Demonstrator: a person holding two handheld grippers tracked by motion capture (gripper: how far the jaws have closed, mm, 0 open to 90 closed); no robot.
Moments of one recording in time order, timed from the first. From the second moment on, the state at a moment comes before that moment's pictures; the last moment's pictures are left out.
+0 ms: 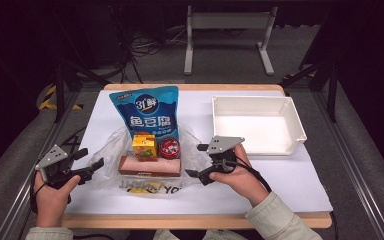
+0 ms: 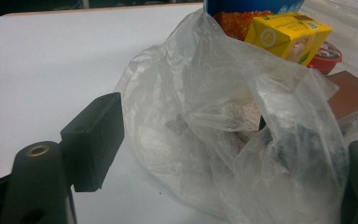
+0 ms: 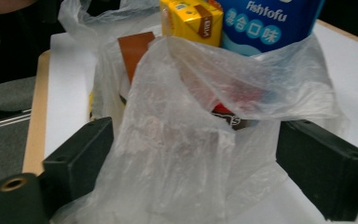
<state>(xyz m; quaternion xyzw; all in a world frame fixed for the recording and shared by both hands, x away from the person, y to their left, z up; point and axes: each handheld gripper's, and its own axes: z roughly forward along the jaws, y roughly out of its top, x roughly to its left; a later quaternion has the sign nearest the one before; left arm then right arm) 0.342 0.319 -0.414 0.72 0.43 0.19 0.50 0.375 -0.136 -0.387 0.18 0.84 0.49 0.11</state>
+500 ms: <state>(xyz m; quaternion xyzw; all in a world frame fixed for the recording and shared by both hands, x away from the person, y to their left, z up) 0.343 0.316 -0.415 0.72 0.43 0.19 0.51 0.366 -0.143 -0.373 0.17 0.83 0.52 0.11</state>
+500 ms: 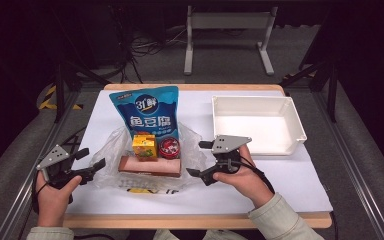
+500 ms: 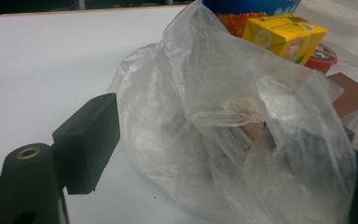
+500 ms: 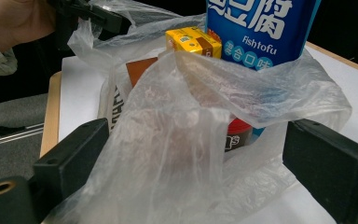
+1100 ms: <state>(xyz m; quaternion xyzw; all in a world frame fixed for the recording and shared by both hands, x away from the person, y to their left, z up) 0.344 0.314 -0.417 0.73 0.43 0.18 0.50 0.373 -0.121 -0.377 0.21 0.78 0.57 0.16</state>
